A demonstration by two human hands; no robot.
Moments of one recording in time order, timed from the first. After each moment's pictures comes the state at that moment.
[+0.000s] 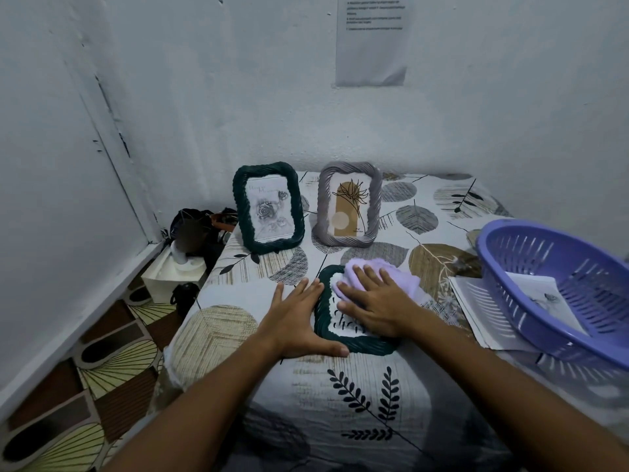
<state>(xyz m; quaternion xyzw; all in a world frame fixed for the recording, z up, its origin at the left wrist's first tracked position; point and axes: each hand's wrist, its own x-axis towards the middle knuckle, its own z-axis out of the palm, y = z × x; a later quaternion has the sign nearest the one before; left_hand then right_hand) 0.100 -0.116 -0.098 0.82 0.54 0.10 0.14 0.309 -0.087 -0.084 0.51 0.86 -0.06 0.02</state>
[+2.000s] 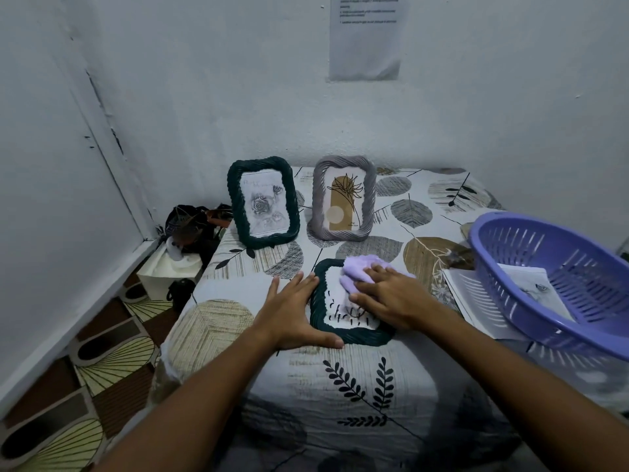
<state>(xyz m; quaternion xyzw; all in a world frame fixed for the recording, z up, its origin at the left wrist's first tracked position) 0.099 -0.116 -0.097 0.82 0.54 0.12 0.15 0.329 -0.110 -0.057 0.51 0.86 -0.03 -0.01</state>
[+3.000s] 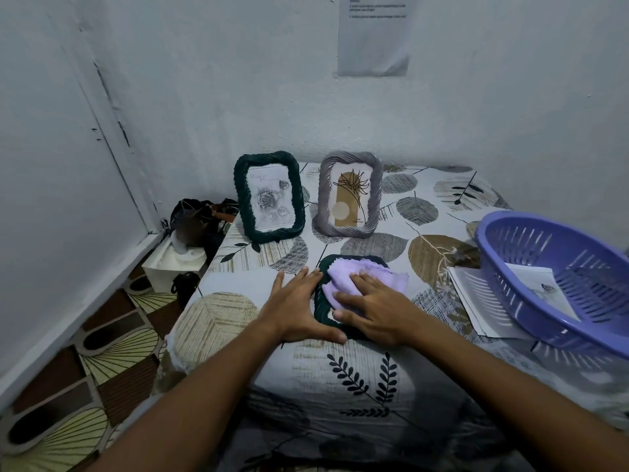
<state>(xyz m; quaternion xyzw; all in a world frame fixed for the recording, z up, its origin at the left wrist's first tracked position) 0.099 -0.114 -0.098 0.82 0.54 0.13 0.16 0.303 -0.124 -0.077 0.50 0.86 -0.10 0.01</state>
